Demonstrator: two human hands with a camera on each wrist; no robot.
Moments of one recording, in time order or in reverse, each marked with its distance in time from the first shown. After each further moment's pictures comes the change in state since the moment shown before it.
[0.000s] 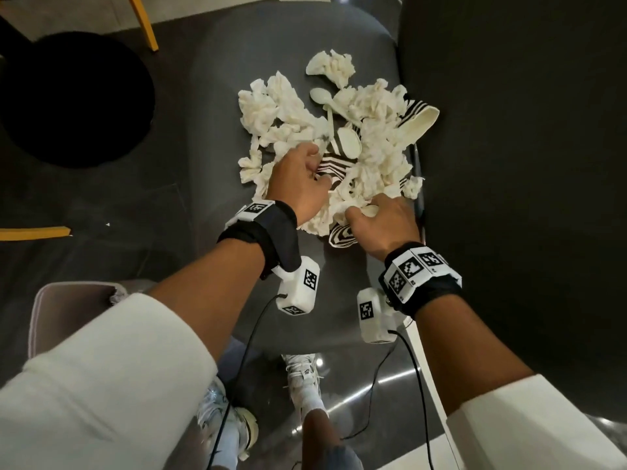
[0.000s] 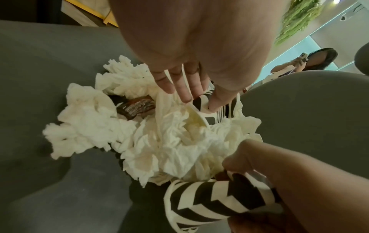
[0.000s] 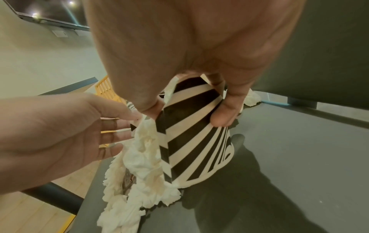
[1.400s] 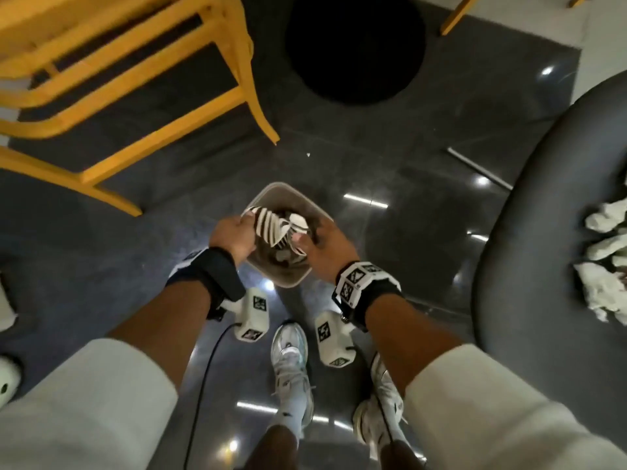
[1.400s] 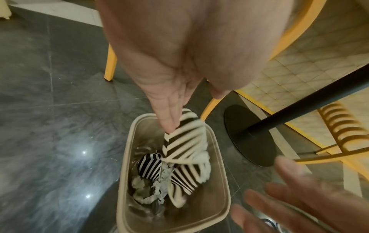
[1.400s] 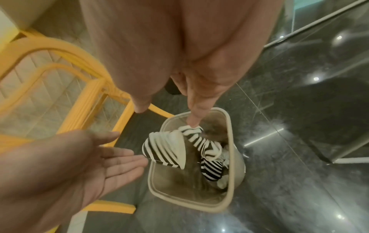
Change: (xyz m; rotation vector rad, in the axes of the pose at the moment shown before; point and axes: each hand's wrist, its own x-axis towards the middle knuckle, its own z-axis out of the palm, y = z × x) left_hand -0.215 -0.472 -0.320 -0.393 0.528 -0.856; right_hand -0.166 -0.223 0.459 -0.115 -0.627 -0.458
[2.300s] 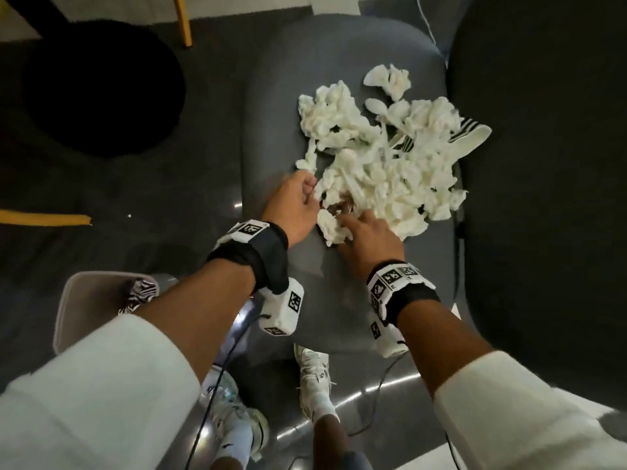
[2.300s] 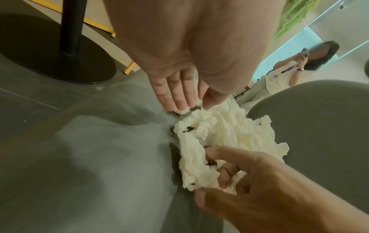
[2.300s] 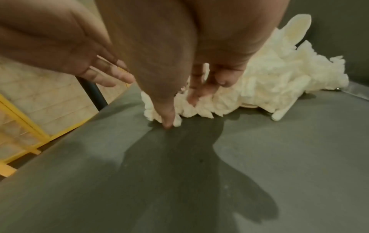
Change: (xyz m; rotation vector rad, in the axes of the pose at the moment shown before) left_hand -0.275 0.229 0.346 0.448 -0.586 0.817; right_hand -0.174 0.216 -0.332 -0.501 0.444 0.213
